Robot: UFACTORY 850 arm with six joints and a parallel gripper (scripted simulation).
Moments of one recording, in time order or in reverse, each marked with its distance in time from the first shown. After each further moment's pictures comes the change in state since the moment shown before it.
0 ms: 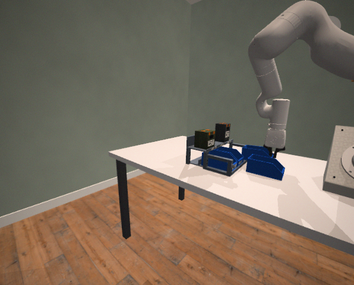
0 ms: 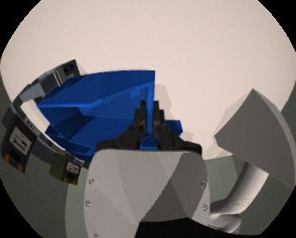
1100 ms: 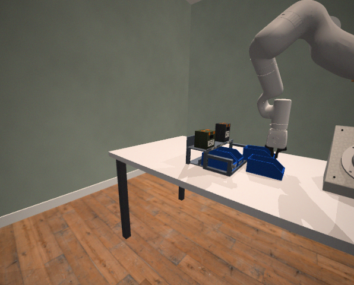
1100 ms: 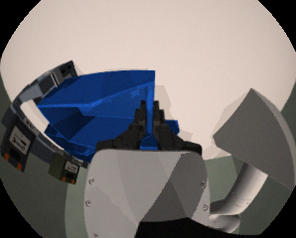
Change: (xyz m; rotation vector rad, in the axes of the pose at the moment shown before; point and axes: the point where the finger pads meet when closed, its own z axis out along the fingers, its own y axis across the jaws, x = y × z) arm 0.000 0.008 0.000 0.000 0.000 0.000
